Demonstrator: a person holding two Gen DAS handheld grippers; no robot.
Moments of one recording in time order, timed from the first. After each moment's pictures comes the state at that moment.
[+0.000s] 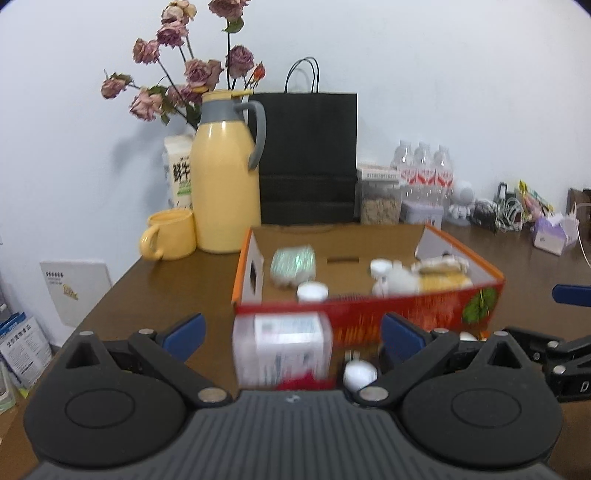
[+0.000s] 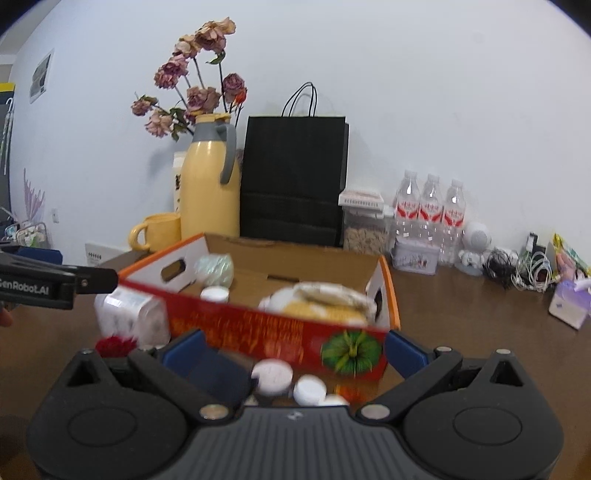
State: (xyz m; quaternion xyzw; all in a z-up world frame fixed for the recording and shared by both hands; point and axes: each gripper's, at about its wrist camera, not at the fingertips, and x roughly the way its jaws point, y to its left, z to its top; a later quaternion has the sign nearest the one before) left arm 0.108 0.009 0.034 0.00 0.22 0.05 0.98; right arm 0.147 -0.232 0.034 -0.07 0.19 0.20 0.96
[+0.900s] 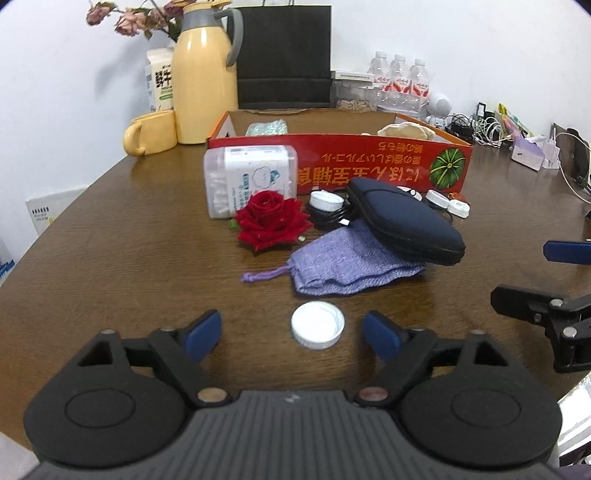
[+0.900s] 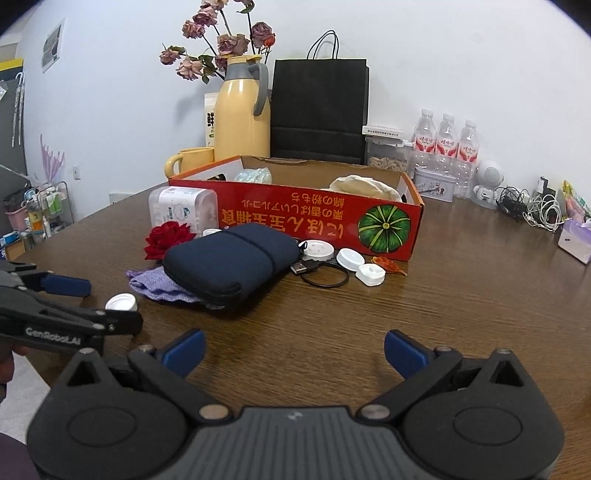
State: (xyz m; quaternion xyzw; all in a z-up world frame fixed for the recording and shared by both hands) left arm 0.053 -0.012 -0.043 0.00 0.32 0.01 0.95; right arm 0.075 -0.240 -0.017 -0.07 0.27 0.22 0.93
